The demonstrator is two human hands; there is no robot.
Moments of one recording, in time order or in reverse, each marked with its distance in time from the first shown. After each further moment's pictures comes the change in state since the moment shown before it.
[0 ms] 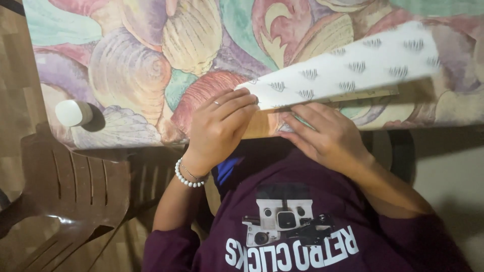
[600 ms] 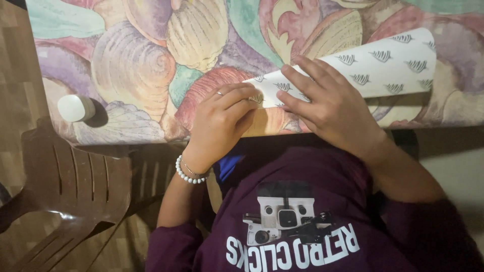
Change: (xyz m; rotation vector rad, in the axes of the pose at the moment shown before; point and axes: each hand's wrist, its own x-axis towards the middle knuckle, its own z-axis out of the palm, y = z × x) left_hand 0.005 -0.003 -0.014 -0.103 -0.179 -0.059; right_hand 0.056 0.022 -0.018 -0.039 -0.169 -0.151
